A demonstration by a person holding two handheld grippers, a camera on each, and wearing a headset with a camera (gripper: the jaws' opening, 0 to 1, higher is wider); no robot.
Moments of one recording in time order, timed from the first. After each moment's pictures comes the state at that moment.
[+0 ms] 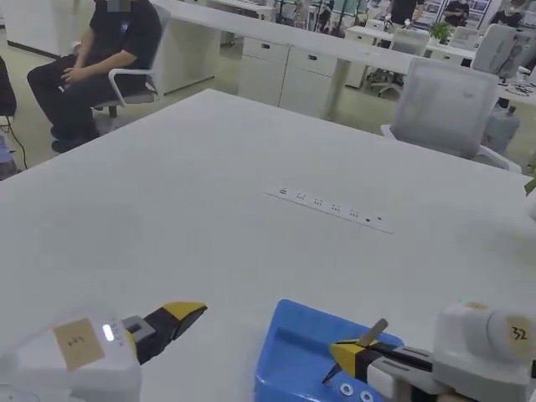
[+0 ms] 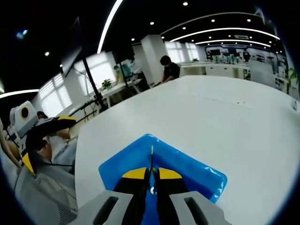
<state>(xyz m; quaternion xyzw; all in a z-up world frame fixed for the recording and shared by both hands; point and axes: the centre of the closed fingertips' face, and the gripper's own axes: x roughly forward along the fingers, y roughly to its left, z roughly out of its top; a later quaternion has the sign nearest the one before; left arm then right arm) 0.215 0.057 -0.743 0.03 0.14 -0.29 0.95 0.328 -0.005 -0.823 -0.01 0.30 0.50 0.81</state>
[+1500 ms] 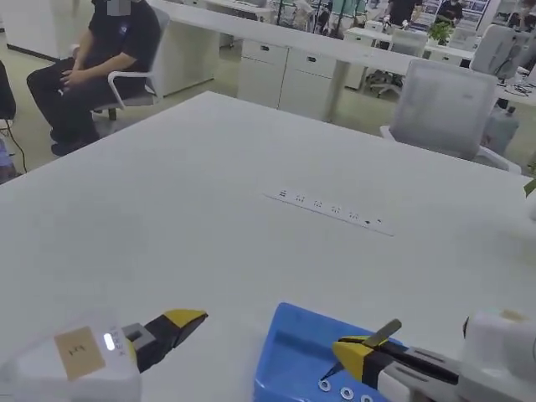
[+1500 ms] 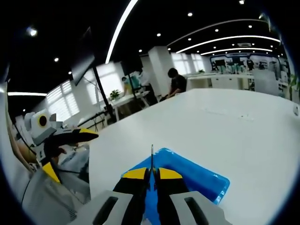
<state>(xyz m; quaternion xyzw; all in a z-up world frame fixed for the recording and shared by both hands) 0.215 0.056 -0.746 0.04 0.15 -0.29 0.95 0.302 -0.006 -0.777 0.02 0.24 0.53 0.81</state>
